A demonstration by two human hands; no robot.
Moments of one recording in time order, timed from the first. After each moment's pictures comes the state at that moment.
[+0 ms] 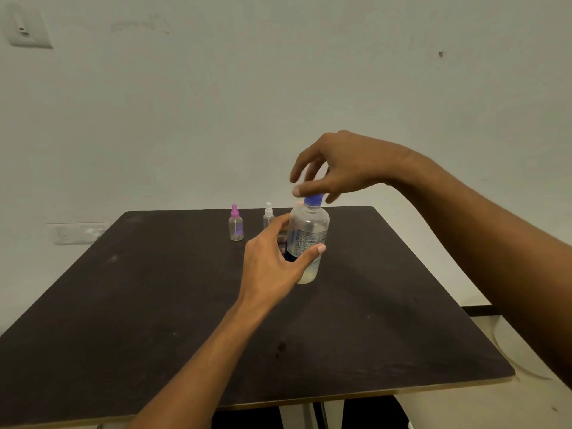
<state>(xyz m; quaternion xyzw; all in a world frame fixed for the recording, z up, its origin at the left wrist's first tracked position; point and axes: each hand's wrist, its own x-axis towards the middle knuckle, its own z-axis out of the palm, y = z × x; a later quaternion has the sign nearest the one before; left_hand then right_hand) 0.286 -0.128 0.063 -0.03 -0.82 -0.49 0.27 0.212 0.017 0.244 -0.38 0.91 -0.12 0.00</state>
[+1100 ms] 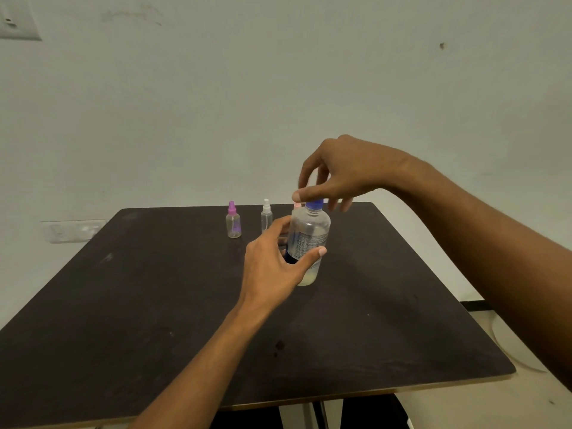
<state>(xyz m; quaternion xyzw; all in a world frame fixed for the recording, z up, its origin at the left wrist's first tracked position) 0.281 -0.125 0.054 -0.04 -0.83 -0.49 0.27 0.207 0.022 0.230 -0.35 0.93 -0.13 0.02</state>
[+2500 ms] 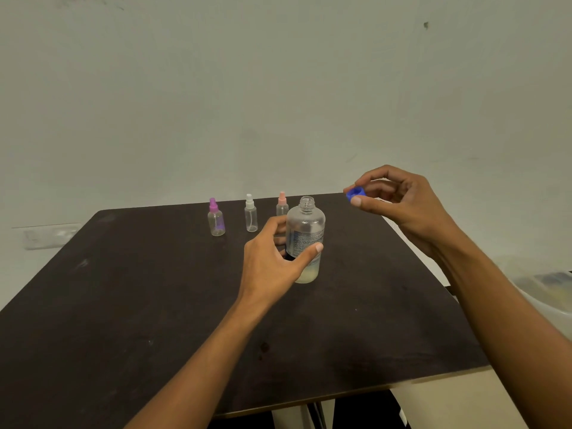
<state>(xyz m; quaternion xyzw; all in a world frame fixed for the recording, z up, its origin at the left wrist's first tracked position) 0.252 -0.102 0.036 -0.07 -0.81 -0.53 0.24 0.203 0.142 0.125 -0.25 0.77 -0.58 -0.11</state>
